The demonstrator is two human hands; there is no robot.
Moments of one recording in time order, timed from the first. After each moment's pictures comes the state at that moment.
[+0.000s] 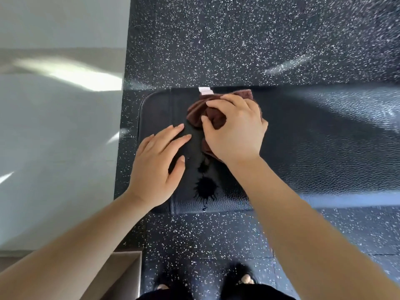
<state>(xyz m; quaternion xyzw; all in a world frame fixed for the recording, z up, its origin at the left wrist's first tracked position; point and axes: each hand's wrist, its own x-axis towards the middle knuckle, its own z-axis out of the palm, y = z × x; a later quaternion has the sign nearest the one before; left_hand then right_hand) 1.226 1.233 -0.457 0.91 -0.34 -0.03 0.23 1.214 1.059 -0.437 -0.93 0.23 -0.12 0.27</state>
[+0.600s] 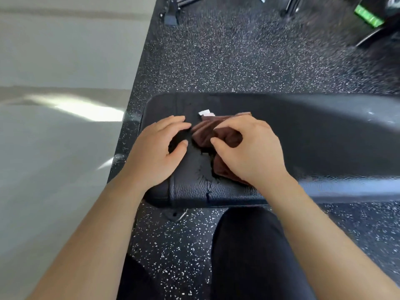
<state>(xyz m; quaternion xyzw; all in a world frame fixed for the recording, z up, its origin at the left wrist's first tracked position) 1.222 1.238 -0.469 0.89 -0.33 0.02 0.31 1.144 1.065 -0.442 -0.93 0.15 -0.17 0.29</state>
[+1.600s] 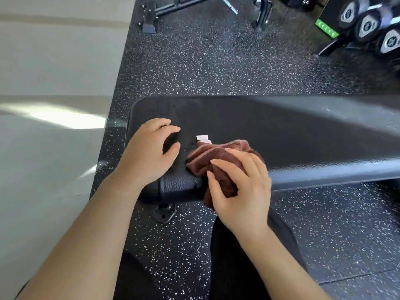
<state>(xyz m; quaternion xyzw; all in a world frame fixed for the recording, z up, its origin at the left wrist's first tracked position) 1.211 1.232 -0.456 0.91 -0.33 0.01 0.26 1.062 1.099 -0.476 -0.89 0.15 -0.36 0.25</state>
